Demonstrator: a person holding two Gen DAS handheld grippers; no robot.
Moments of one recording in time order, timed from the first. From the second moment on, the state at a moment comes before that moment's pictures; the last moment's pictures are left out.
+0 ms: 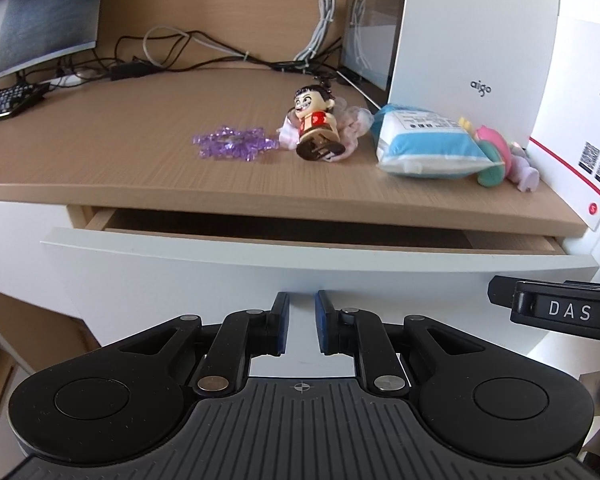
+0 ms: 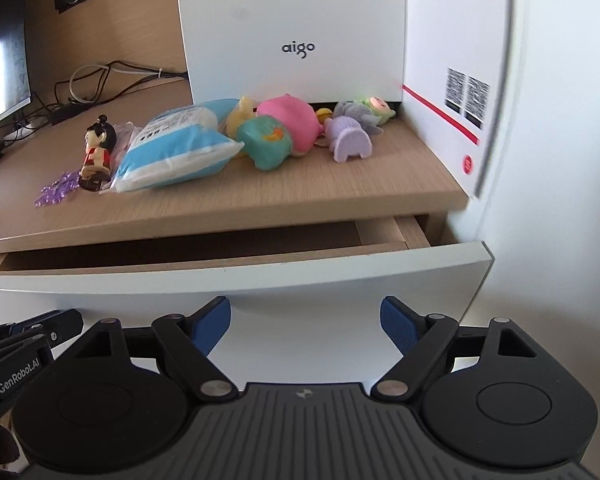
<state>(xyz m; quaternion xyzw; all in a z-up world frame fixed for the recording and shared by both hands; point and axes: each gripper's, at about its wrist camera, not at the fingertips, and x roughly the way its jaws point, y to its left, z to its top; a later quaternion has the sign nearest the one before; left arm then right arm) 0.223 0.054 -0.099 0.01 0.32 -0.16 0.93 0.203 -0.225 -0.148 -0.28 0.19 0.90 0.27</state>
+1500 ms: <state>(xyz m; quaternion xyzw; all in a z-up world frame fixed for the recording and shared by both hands) 0.074 0.129 -0.039 0.00 0.29 -0.22 0.93 0.320 -0.323 -0.103 -0.21 0.16 0.92 0.29</state>
